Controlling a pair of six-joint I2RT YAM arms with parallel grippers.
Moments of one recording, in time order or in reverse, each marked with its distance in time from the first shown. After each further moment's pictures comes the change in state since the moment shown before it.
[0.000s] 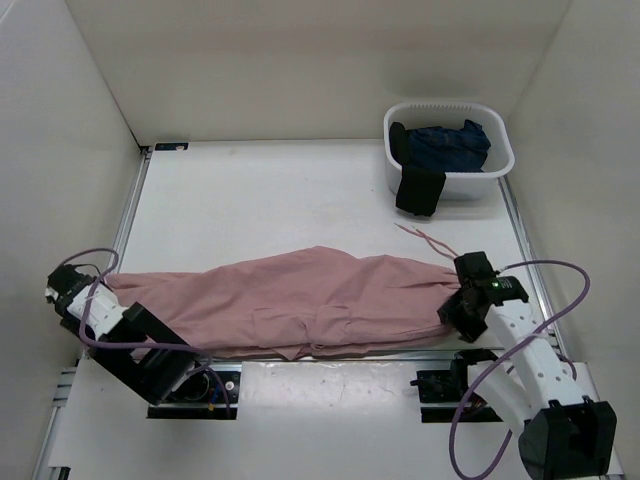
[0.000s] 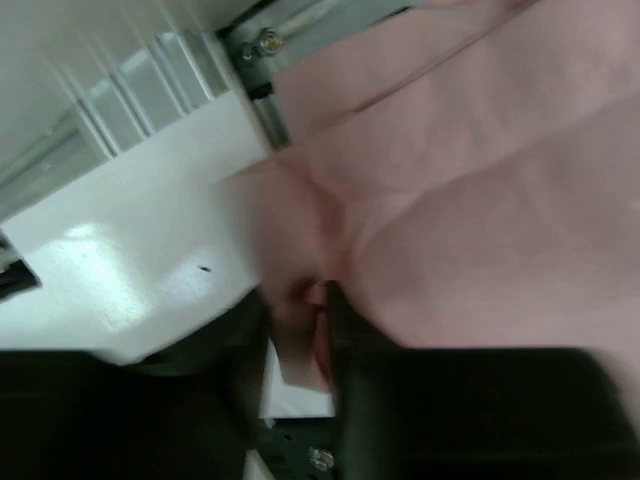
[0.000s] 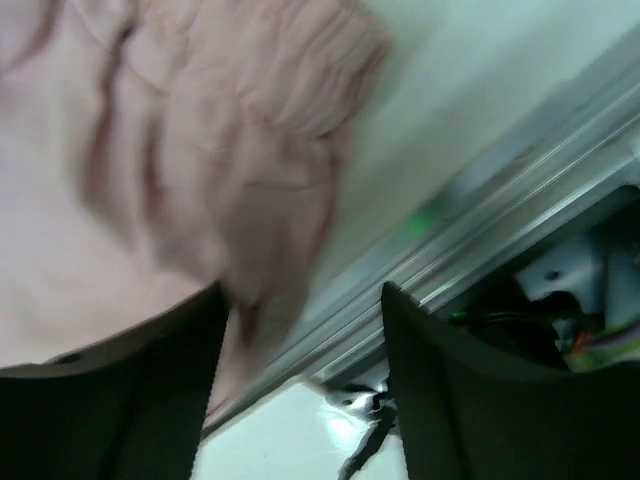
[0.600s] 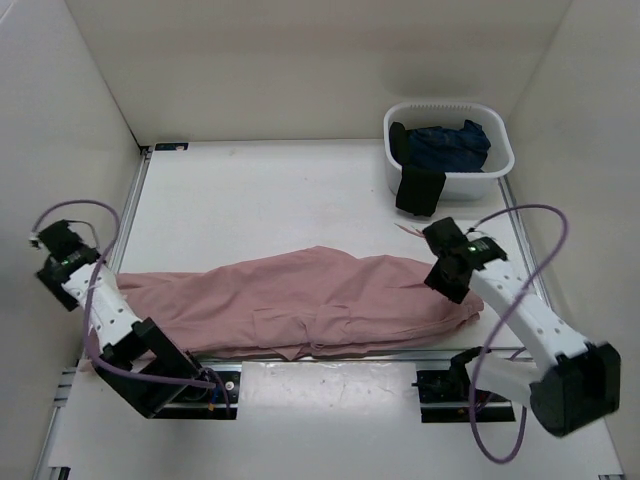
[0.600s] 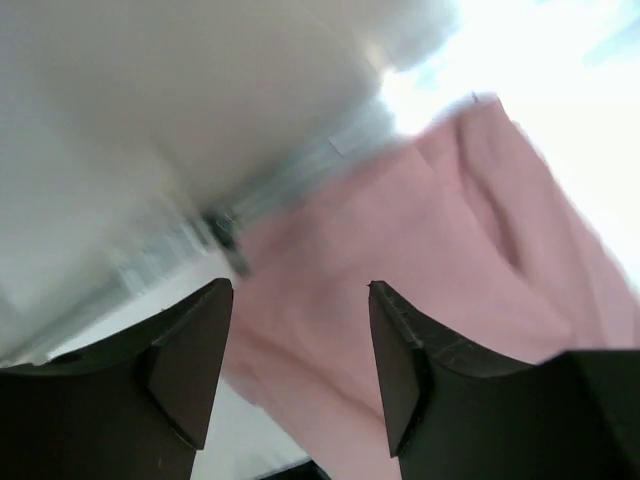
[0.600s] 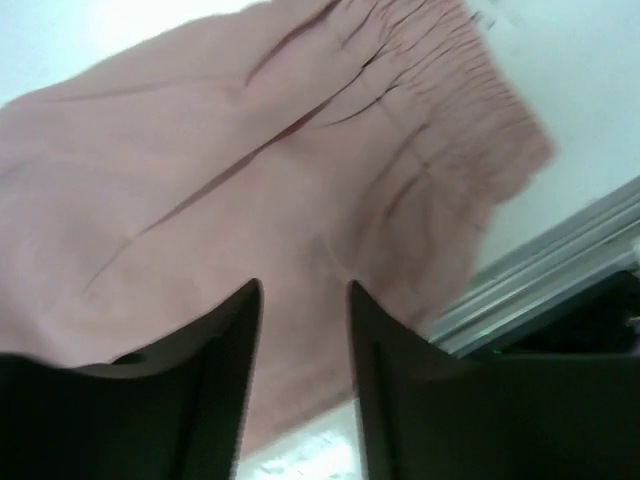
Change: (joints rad) left arm -0.130 -0.031 0.261 0.014 0.027 0.010; right arm 0.241 0.243 0.304 -0.010 0.212 0.011
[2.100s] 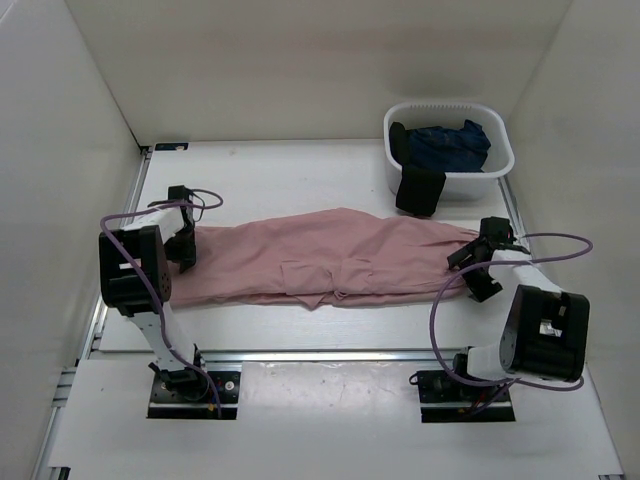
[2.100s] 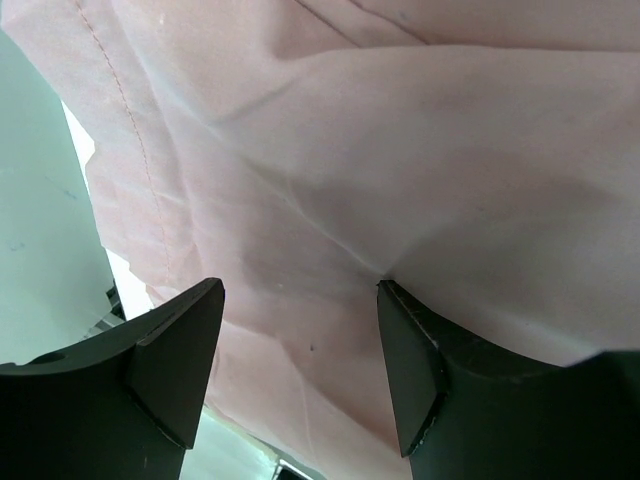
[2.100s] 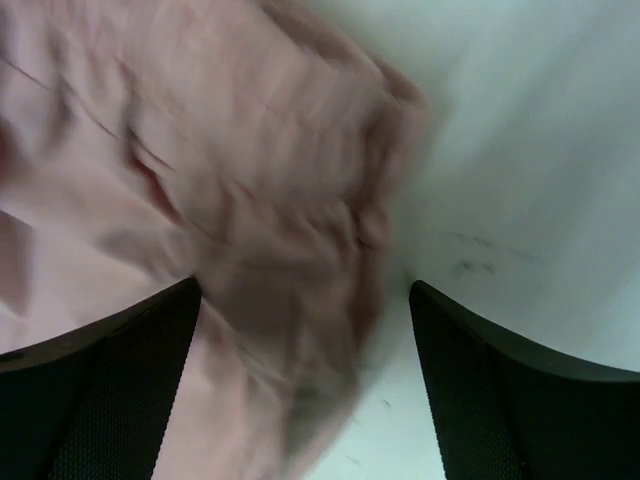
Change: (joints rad) left arm -0.681 0.640 0.149 -0.024 -0.138 0.010; right arm -0.569 0.294 -0.198 0.572 -0.252 -0.127
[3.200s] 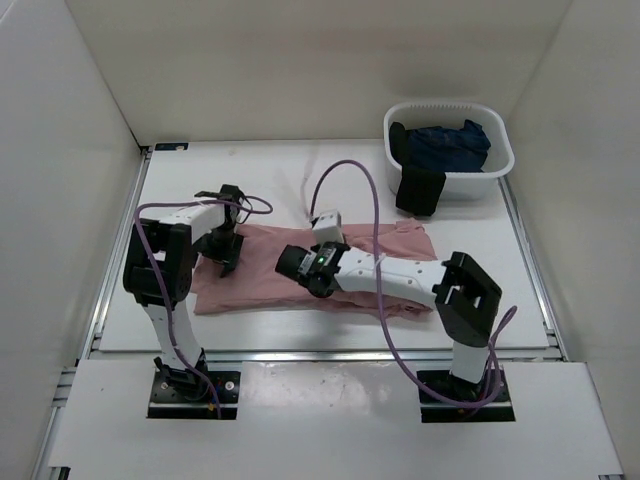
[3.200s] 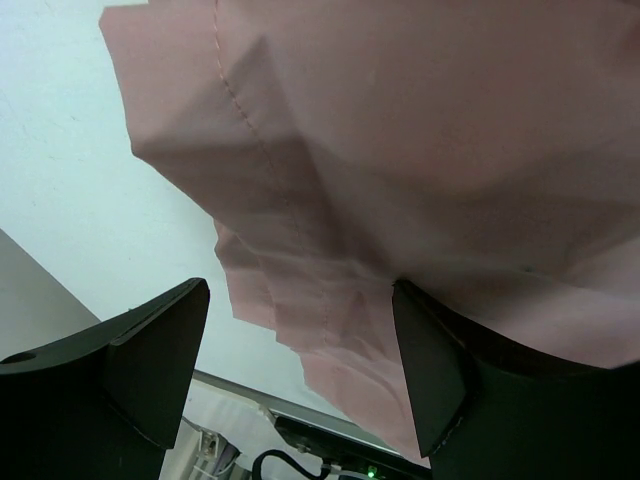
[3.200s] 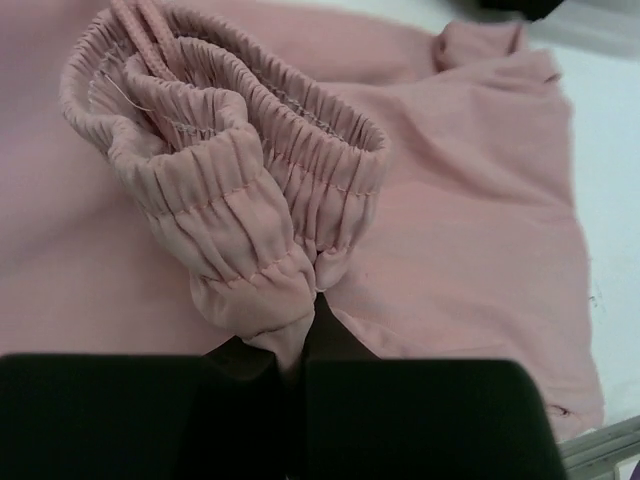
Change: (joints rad) left arm -0.303 0.064 0.093 -0.195 0.120 0.000; right arm 1.265 0.436 0.720 -0.428 0.816 0.025
